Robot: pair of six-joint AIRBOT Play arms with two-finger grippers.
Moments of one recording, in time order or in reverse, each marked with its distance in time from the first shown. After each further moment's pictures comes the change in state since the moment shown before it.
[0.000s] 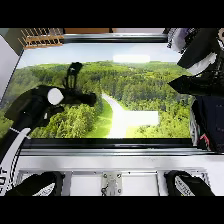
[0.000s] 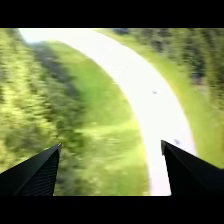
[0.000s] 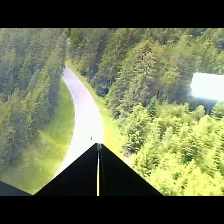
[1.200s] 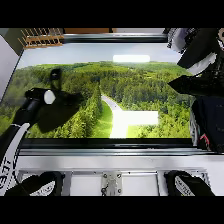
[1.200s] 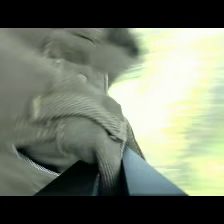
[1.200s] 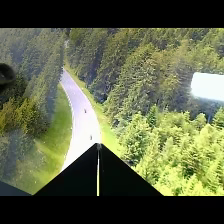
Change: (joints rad) left arm 0.089 -0.055 -0.082 0.111 0.099 -0.145; right arm 0.000 -0.001 0.000 0.000 0.000 0.000
